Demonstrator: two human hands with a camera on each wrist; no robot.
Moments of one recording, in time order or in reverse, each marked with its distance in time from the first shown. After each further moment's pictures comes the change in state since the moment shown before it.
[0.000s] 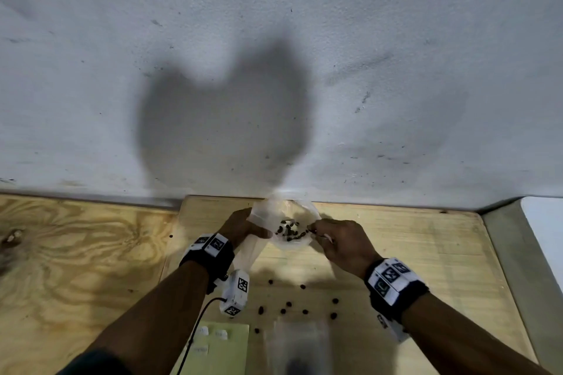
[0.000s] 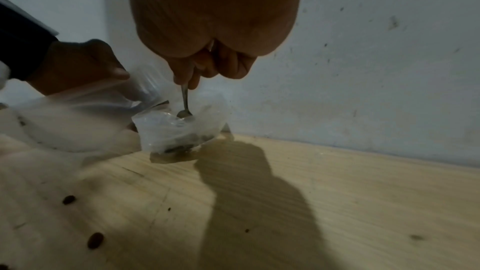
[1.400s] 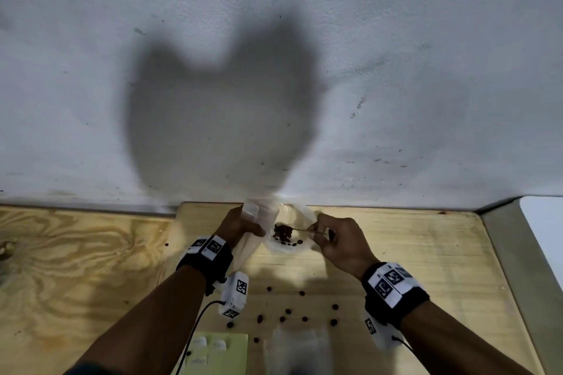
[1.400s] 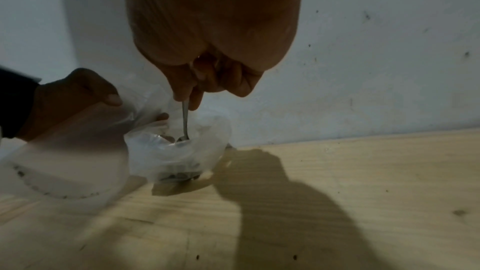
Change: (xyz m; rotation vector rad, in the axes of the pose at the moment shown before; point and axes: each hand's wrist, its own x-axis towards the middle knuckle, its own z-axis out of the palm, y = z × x) left_hand 0.012 0.010 0.001 -0.037 0.088 0.044; right_hand 0.009 0.001 0.004 0.318 0.115 0.249
